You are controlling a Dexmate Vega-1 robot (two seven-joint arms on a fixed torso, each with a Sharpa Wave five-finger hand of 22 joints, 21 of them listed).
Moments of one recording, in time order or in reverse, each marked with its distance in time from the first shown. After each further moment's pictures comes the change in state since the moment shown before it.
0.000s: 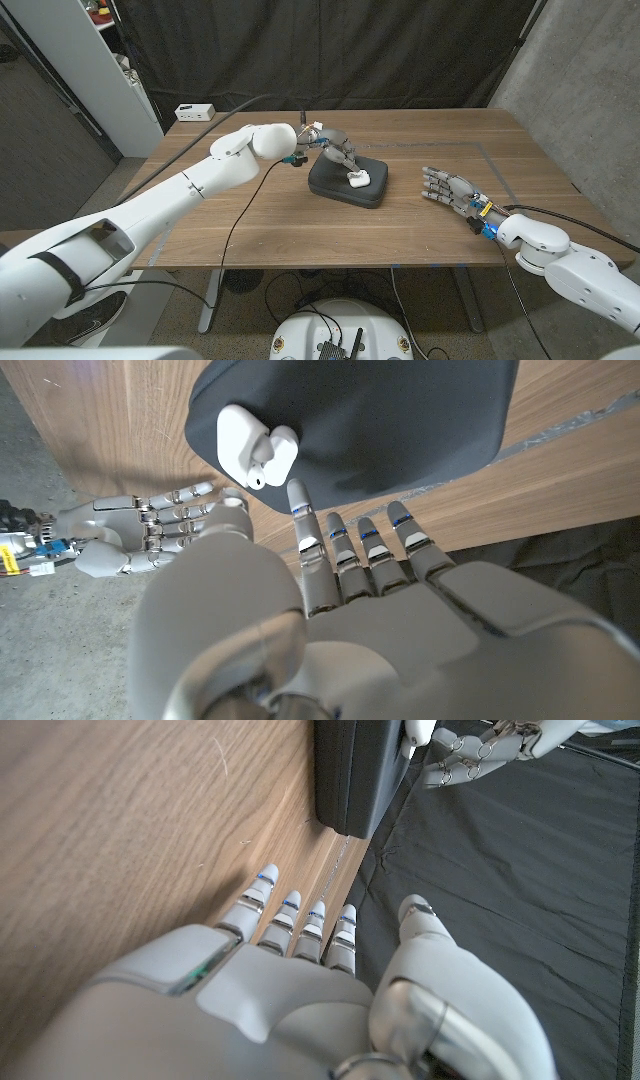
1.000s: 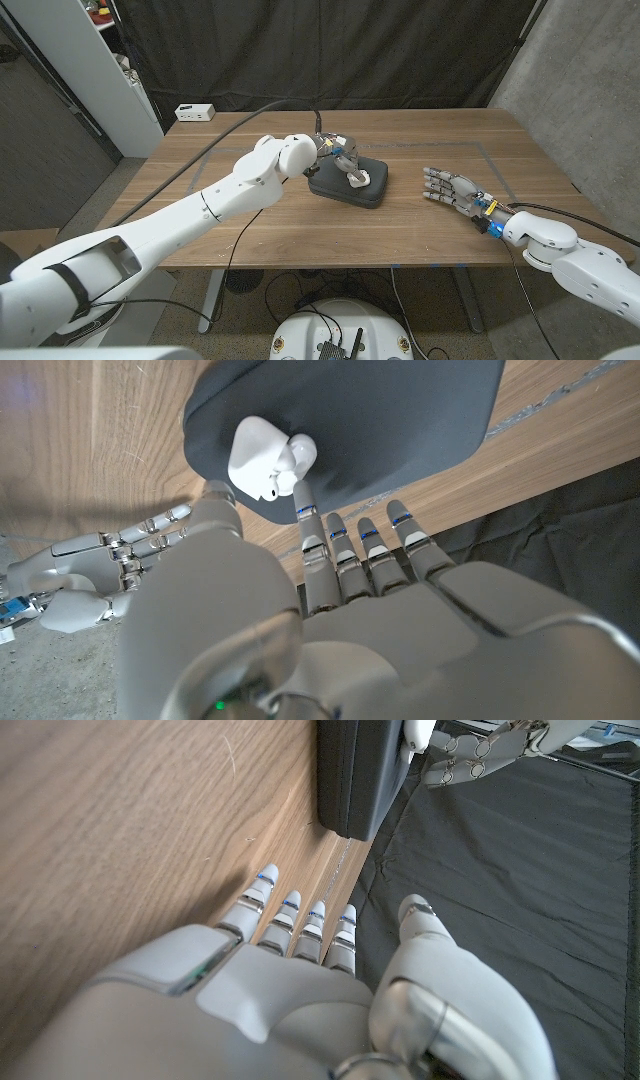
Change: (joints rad) left arm 0.052 -0.035 0.092 -0.202 0.297 0.302 -0.027; left_hand 0.005 -0.032 -0.023 -0.018 0.022 -0.045 0.001 -0.019 -0.015 0.001 0.009 -0.011 -0.009 0.000 0.000 0.000 0.003 0.014 0.003 0.000 0.003; right arm 0.004 -0.022 0.015 0.036 0.028 0.010 0.067; right_hand 0.000 0.000 0.002 -0.002 0.000 0.000 0.000 0.000 0.000 0.000 0.000 0.000 0.000 0.000 0.000 0.000 0.000 0.000 0.000 0.000 0.000
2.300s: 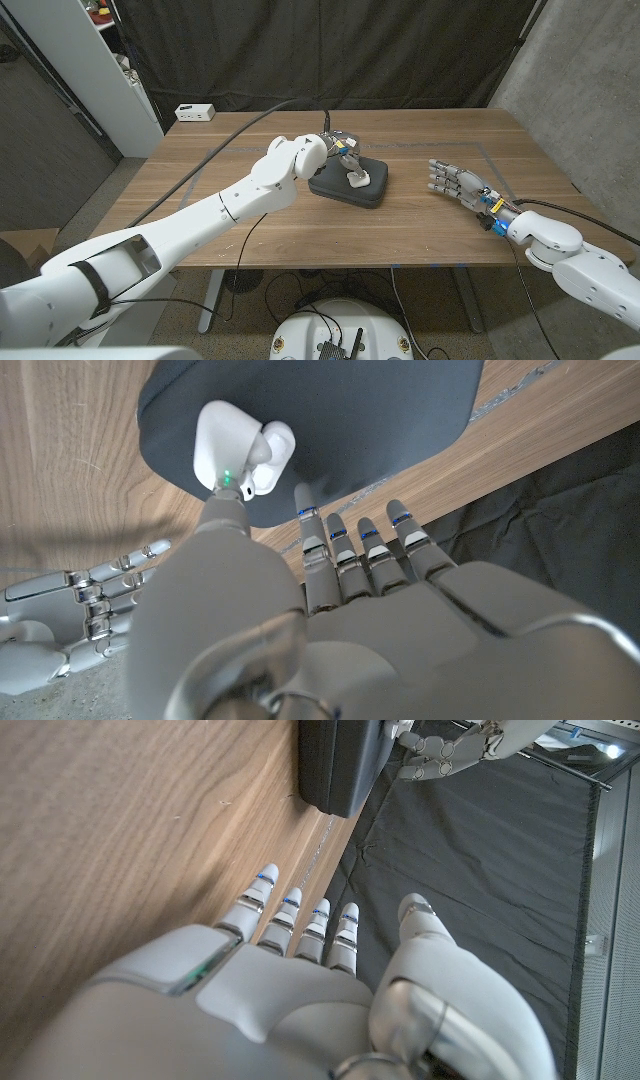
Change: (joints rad) left arm -0.025 -0.073 0.042 0.068 0.145 0.035 -0.039; left_hand 0.025 0.025 0.005 -0.014 0.000 -0.018 -0.003 -0.008 -0.009 -0.005 -0.005 -0.008 0.000 0.000 0.000 0.000 0.000 0.003 0.000 0.000 0.000; right arm 0.005 0.035 0.009 0.045 -0.054 0.121 0.020; right_hand 0.000 0.000 0.008 -0.008 0.000 0.029 -0.007 0.006 0.000 0.017 -0.062 0.007 0.000 0.019 -0.001 0.010 0.000 0.000 0.000 0.004 0.000
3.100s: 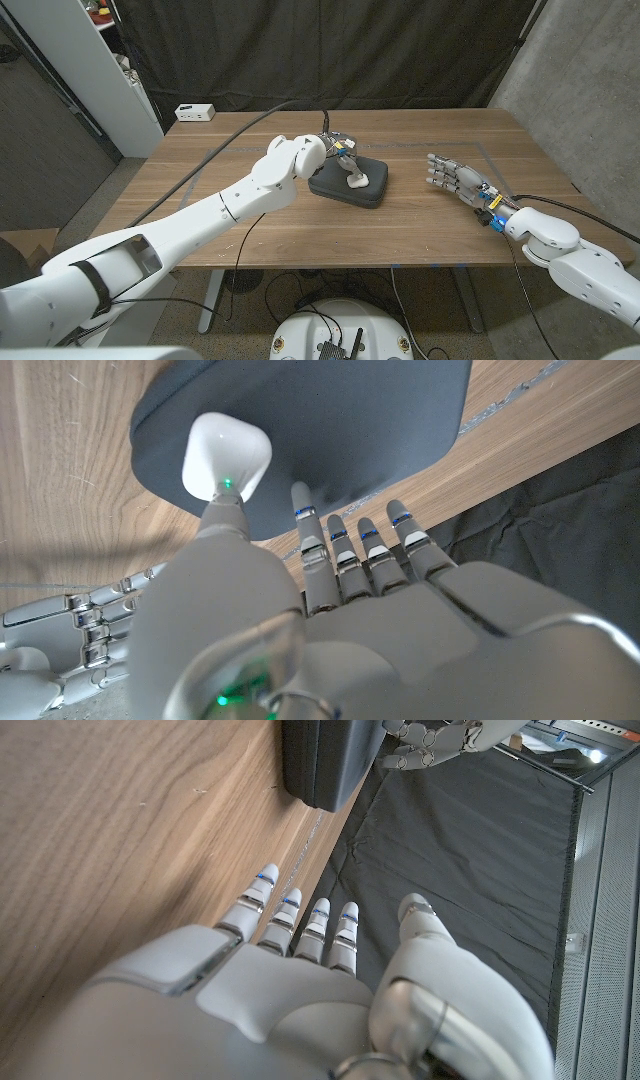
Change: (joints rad) left arm -0.002 -0.005 -0.001 0.017 0.027 -0.004 -0.032; left_hand 0.022 0.007 0.006 -0.014 -0.005 0.041 -0.037 0.023 0.008 -0.005 -0.005 -0.010 0.000 0.000 0.000 0.000 -0.001 0.000 0.000 -0.004 0.000; right arm 0.024 0.011 -0.010 0.005 -0.012 0.013 -0.001; right_hand -0.004 -0.004 0.000 0.000 0.000 0.000 0.000 0.000 0.000 0.001 0.001 0.000 0.000 0.000 0.000 -0.001 0.000 0.000 0.000 0.000 0.000
